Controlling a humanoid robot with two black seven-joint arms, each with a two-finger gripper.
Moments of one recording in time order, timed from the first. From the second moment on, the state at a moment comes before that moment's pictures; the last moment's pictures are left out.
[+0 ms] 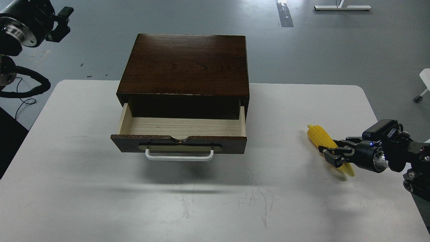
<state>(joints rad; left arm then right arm) -1.14 0.79 -0.27 -0.90 0.00 -0.05 -0.29 0.79 -0.74 -0.04 0.94 -1.72 -0.13 0.39</state>
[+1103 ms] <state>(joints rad) -1.01 0.73 -0.29 -0.67 -0.01 -0.26 -0.29 1.50 -0.80 -0.03 1.33 -1.78 -0.13 0.49</state>
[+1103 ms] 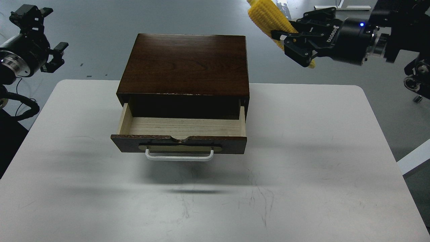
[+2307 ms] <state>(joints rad) -0.99 0.74 -0.30 -0.67 0.00 -0.26 -0.30 1.45 -0.40 -0.12 1.27 -2.06 -0.12 0.49</state>
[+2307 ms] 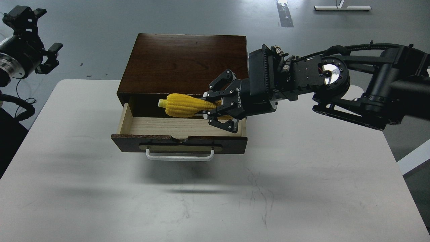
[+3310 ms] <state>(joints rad) -0.99 0.74 -0.31 -0.67 0.00 -0.26 -0.30 1.43 -0.29 -0.12 1.09 -2.07 -0.15 0.49</state>
